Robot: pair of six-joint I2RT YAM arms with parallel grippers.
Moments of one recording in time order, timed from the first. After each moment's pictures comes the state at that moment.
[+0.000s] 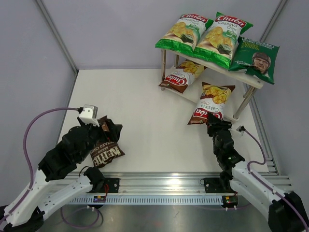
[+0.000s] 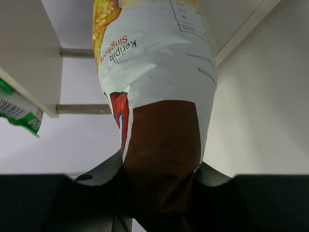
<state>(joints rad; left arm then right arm) -0.79 0.50 0.93 -0.74 -0.41 -0.41 0.46 0.62 0.15 0.33 0.57 1.51</state>
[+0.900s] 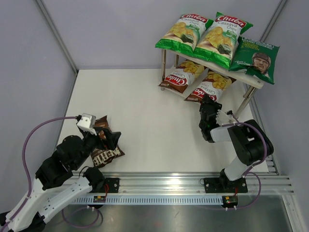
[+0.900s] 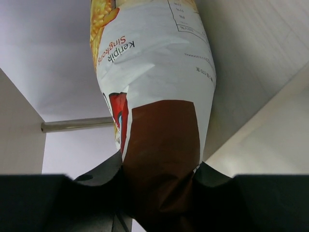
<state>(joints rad) -0.79 0.34 0.82 -0.75 -0.33 -0.33 0.37 1.62 0.50 0.90 0.74 1.65</state>
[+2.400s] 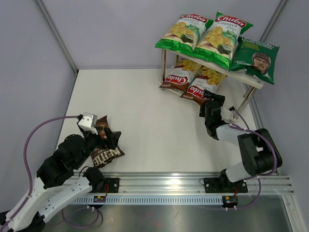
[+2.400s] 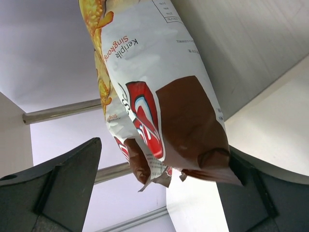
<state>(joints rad) -0.79 0.35 0.82 -0.75 -0.34 -0.32 0.29 1.52 0.59 0.59 0.51 1.71</state>
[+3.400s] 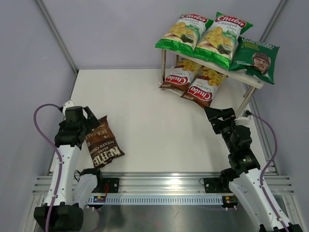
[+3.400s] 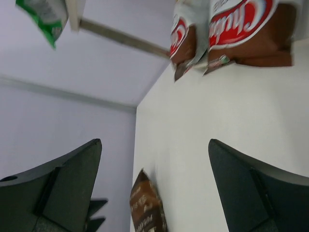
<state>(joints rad) 0.03 0.82 0.83 -0.79 -0.28 -0.45 0.26 0.48 0.43 -0.04 0.11 1.15</state>
